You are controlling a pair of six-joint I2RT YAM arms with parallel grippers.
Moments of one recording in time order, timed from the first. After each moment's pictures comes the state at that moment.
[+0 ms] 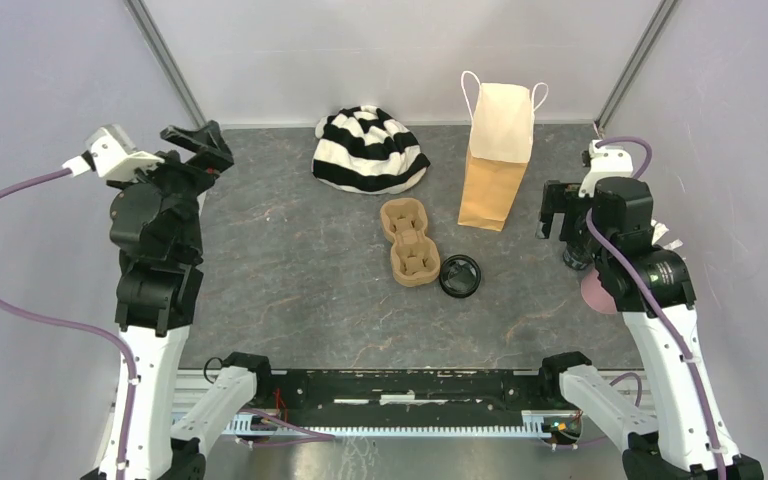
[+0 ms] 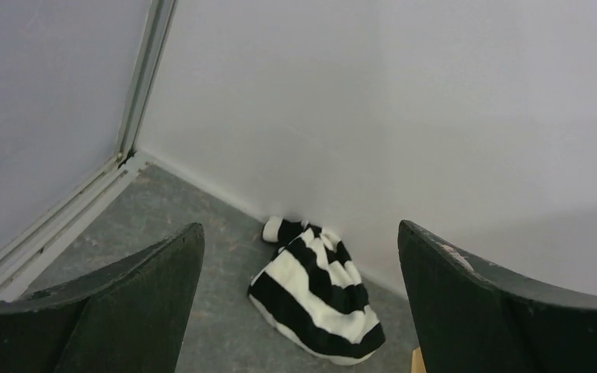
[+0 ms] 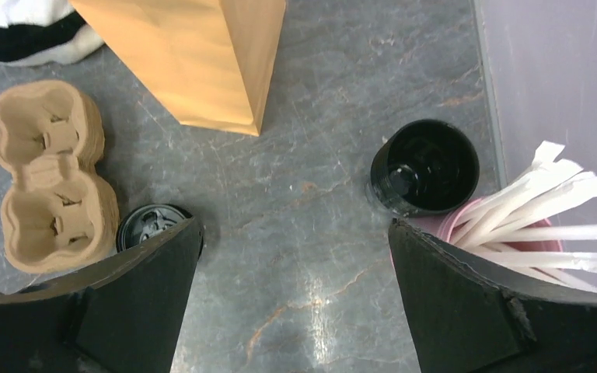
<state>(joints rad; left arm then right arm) -0.14 0.81 1.29 -0.28 -0.41 -0.47 0.21 0.86 1.25 -0.88 0.24 0.11</state>
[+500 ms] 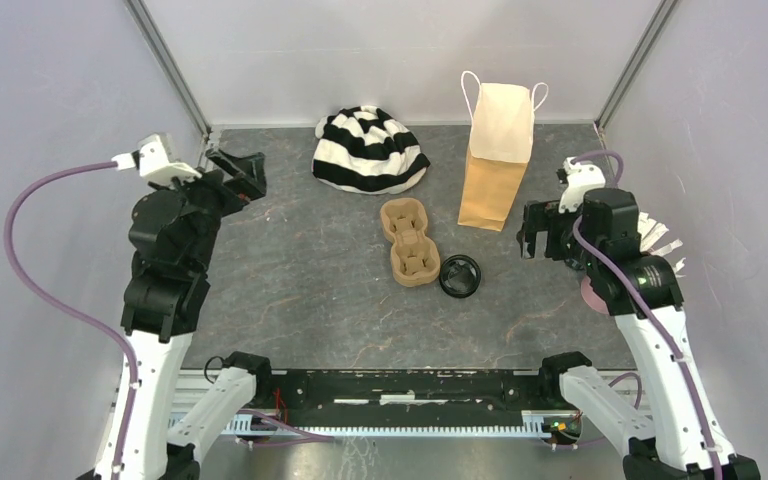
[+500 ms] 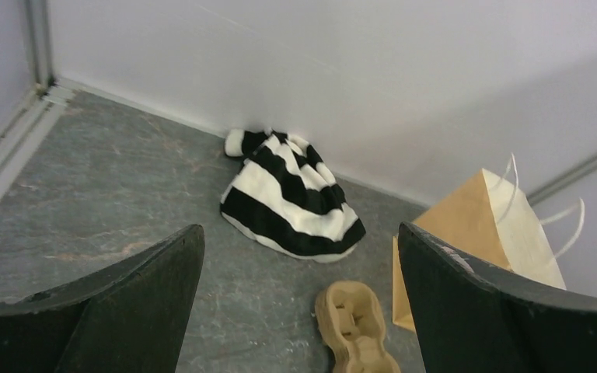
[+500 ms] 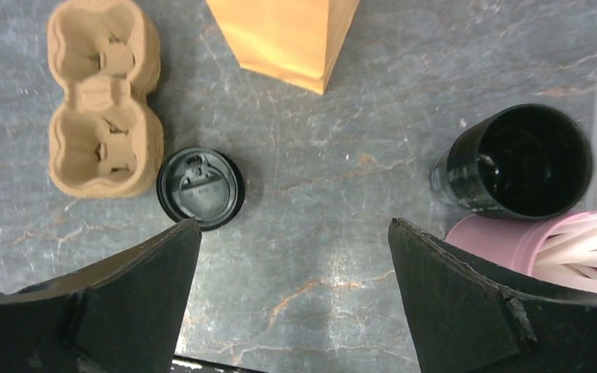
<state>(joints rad) -0.18 0.76 1.22 -0.44 -0.20 -0.47 0.21 0.84 1.16 -0.90 0.04 0.08</state>
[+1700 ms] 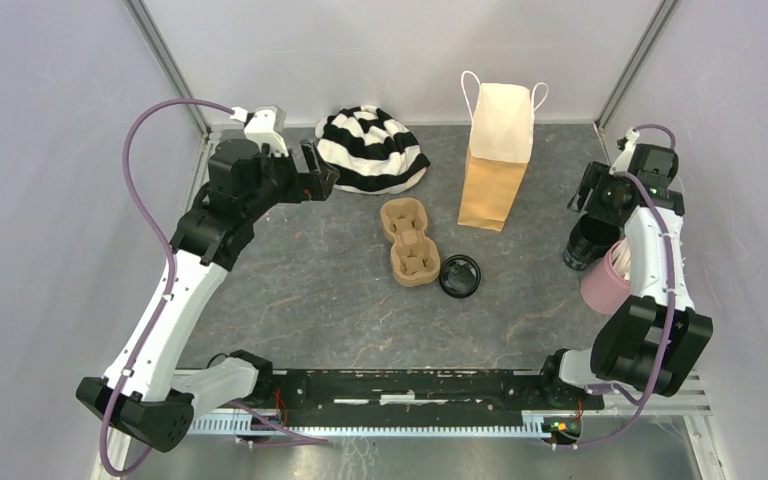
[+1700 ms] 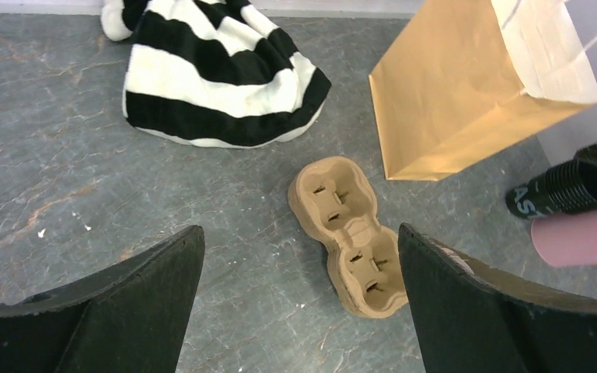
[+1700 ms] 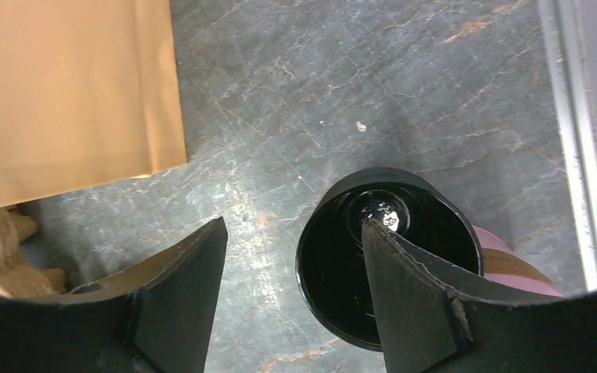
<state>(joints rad) -0.36 1.09 1.31 -0.54 0.03 -0.33 -0.33 1.37 1.20 -0.67 -0.16 0.07</state>
